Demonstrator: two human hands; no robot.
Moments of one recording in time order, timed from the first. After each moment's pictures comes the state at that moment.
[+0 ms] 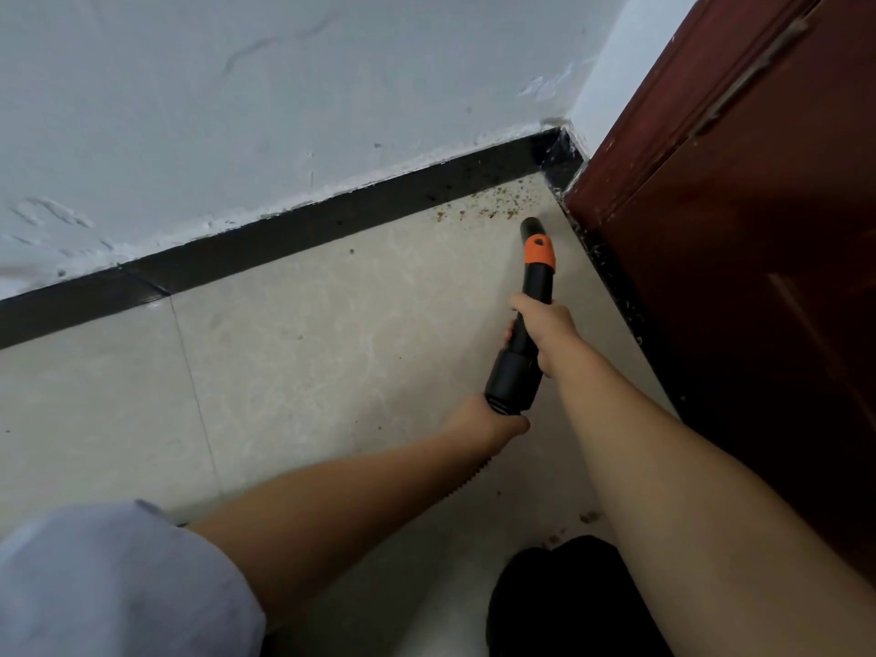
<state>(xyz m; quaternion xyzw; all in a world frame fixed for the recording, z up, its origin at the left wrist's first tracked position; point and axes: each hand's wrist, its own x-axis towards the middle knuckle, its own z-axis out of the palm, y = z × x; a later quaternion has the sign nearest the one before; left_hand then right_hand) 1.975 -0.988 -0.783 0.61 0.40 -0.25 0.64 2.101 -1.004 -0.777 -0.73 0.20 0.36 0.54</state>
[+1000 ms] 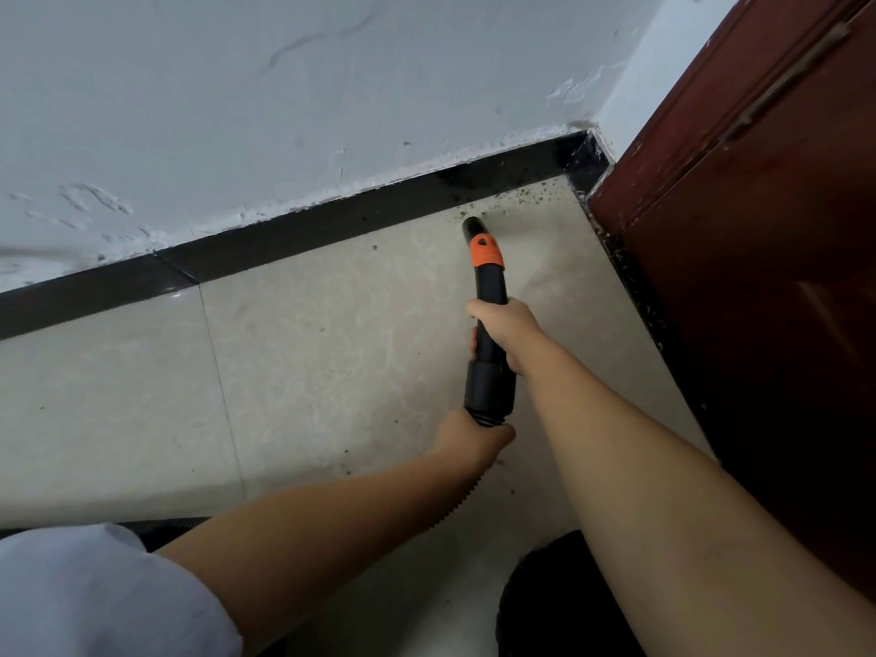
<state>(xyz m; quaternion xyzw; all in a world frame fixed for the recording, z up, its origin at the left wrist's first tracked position) 1.938 -0.980 -0.783 0.59 0.46 -0.17 0.64 2.067 -0.963 -0.773 -0.75 0.09 0.46 0.48</state>
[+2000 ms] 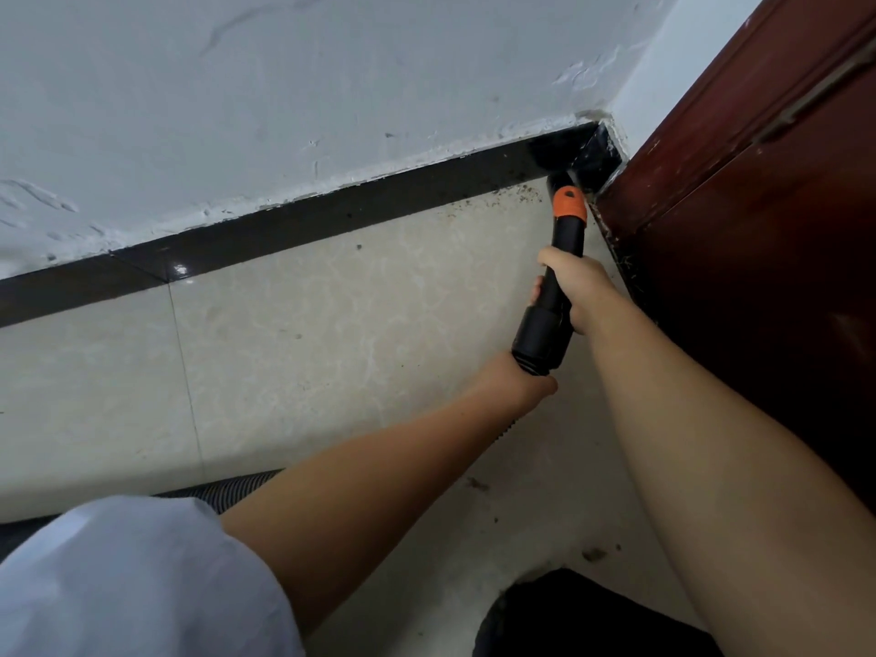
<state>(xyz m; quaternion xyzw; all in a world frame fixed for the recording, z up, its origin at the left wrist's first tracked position) 2.043 -0.968 -0.783 0.64 0.39 -0.21 0.62 2.175 -0.977 -0.779 -0.72 0.18 0.41 0.53</state>
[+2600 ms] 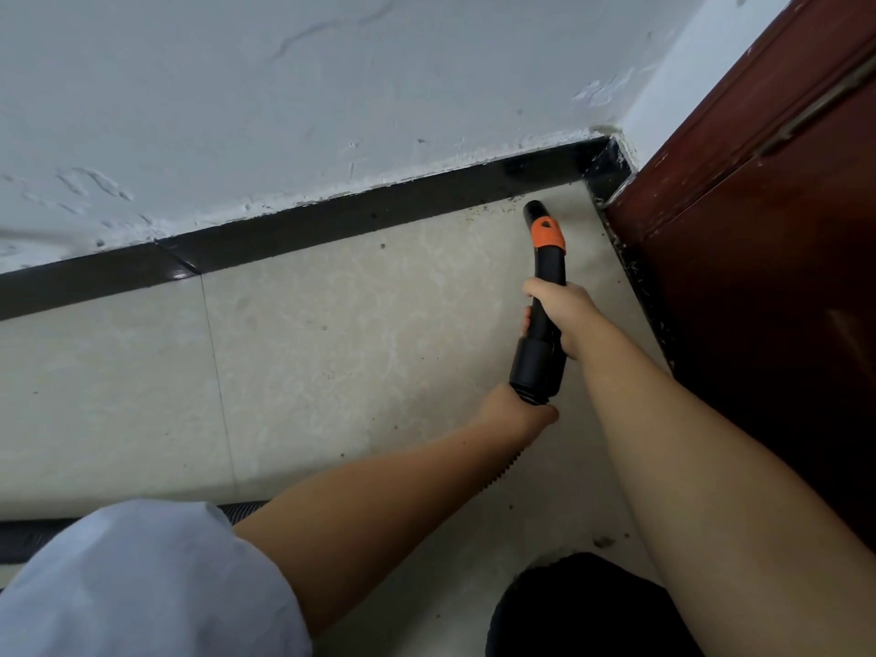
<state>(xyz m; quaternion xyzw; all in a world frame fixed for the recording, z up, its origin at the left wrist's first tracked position) 1.996 -0.983 -0.784 0.60 0.42 -0.21 0.65 2.124 -0.977 -0.774 -0.74 0.13 0.43 0.50</state>
